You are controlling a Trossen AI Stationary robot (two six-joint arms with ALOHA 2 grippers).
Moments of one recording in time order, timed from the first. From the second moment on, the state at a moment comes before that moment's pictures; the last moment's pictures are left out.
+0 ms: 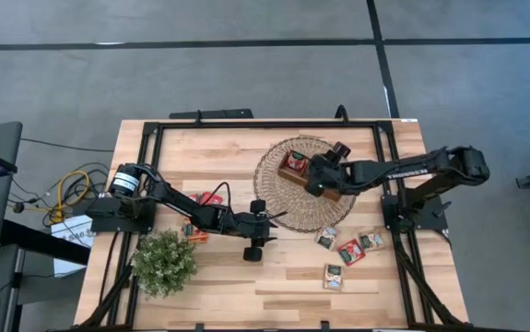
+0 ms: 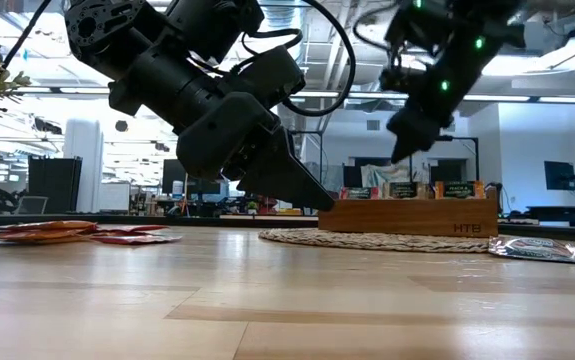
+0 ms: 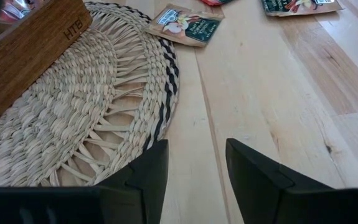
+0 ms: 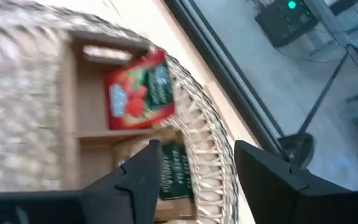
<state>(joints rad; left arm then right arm) -0.21 1.92 0.89 0.50 -0.20 0.06 -0.04 1.40 0.84 -0.50 0.76 0.16</state>
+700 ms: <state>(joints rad) -0.21 1.92 0.88 0.49 -0.20 0.06 0.63 1.40 0.94 -0.83 0.41 0.88</state>
